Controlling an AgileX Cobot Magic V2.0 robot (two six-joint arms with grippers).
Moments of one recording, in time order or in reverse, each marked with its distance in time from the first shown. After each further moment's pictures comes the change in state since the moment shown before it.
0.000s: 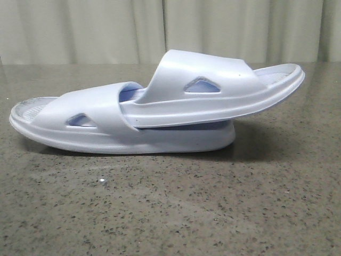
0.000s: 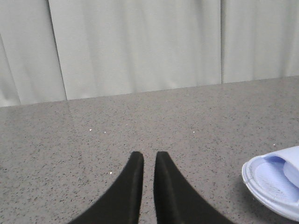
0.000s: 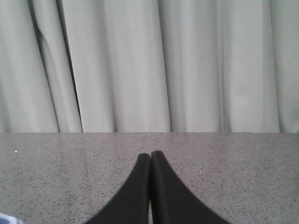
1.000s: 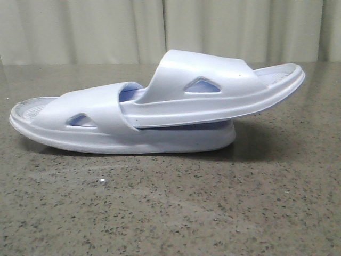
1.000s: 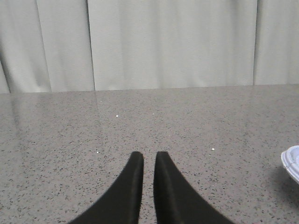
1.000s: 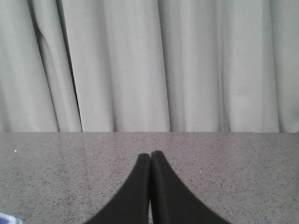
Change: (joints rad) left arm 0.000 -0.104 0.192 0.600 -0.182 -0.624; right arm 0.000 0.000 0.000 0.000 0.000 0.000
